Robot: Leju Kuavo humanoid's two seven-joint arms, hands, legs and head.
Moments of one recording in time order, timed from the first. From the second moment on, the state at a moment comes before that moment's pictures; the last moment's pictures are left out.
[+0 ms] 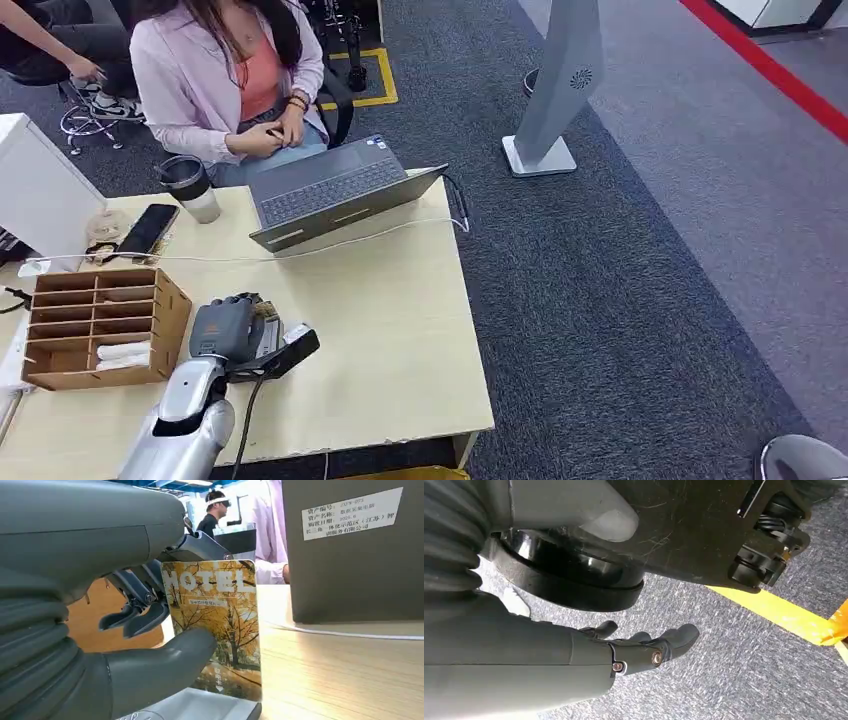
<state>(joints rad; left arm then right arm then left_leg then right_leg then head) -0.38 -0.06 -0.25 -0.90 -1.38 0.24 0.05 -0.17 0.15 1.30 -0.15 -0.72 -0.35 0.19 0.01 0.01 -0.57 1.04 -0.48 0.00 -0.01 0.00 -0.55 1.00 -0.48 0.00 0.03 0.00</state>
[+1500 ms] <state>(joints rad) -0.71 0.00 -0.24 -1.05 -1.52 0.69 0.16 -0.19 0.15 1.42 -0.15 -0.70 -0.32 0.19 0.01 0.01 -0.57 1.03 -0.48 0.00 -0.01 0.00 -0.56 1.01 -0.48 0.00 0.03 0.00</state>
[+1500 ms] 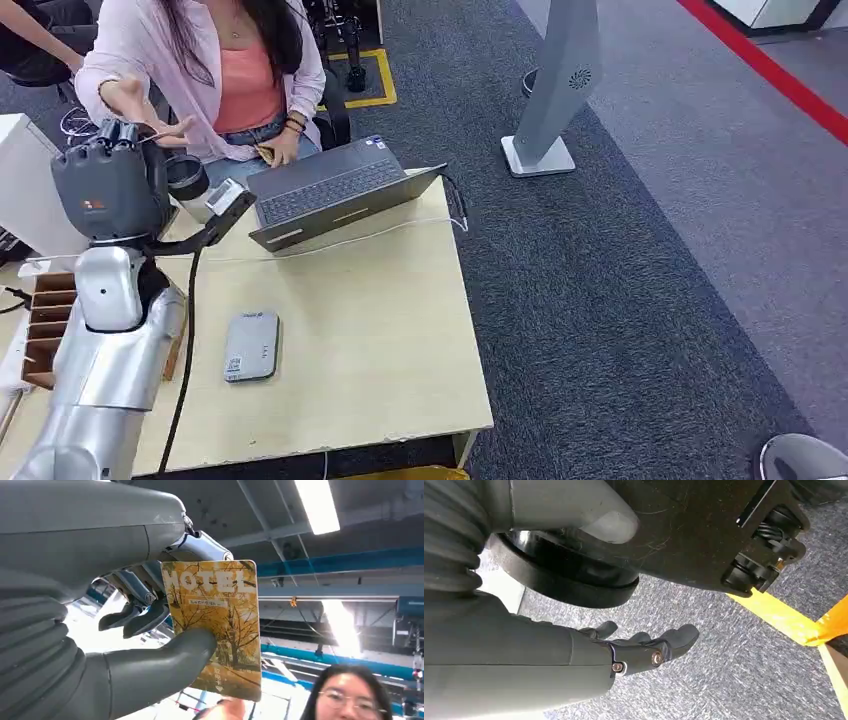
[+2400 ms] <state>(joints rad) -0.61 0.03 -0.21 -1.04 -1.51 0.69 0.01 -0.19 0.15 1.44 -0.14 -0.75 -0.33 0.20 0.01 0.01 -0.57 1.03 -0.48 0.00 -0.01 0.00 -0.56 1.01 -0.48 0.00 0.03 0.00</state>
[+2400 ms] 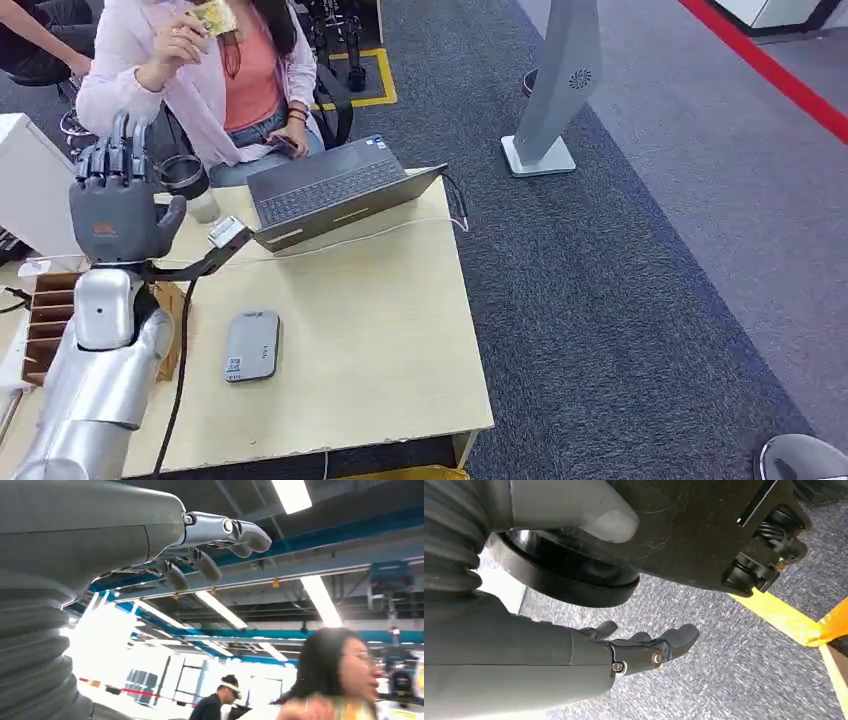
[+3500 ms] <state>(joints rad) 0.11 0.06 -0.22 -1.56 -1.42 0.65 -0.14 -0.17 0.16 1.36 -0.14 -0.90 -0.41 0.20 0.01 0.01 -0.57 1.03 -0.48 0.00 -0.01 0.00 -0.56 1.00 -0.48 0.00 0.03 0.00</state>
